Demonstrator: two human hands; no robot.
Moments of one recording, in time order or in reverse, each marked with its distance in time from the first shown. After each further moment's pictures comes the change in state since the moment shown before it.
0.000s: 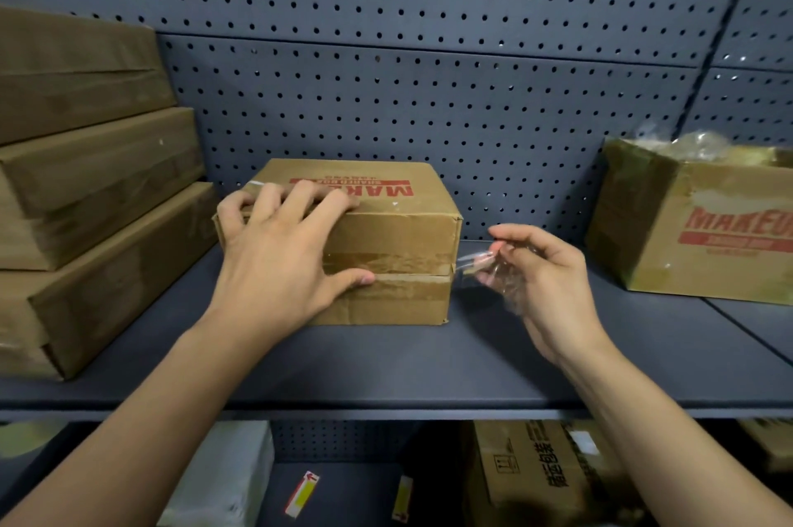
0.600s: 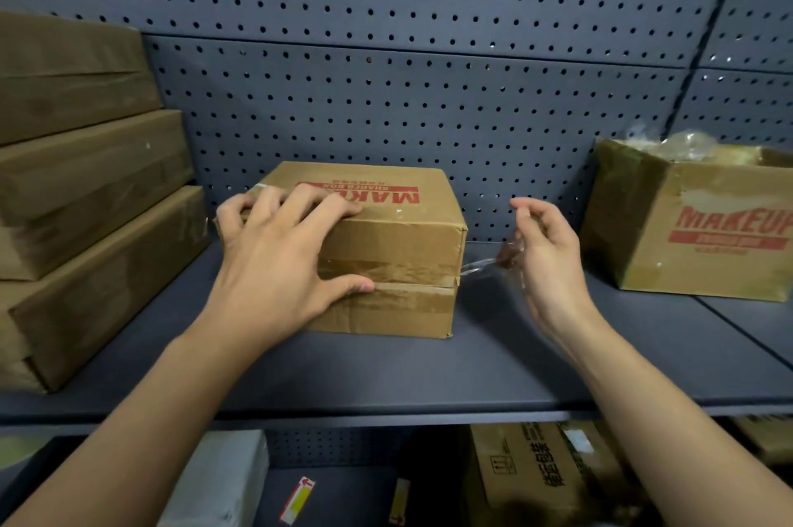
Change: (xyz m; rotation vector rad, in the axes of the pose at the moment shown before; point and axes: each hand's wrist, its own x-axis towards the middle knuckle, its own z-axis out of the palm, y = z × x) left_hand 0.002 -0.001 0.005 -0.124 0.057 0.068; right_hand 0.027 -0.001 -0.006 -0.350 0.138 -0.141
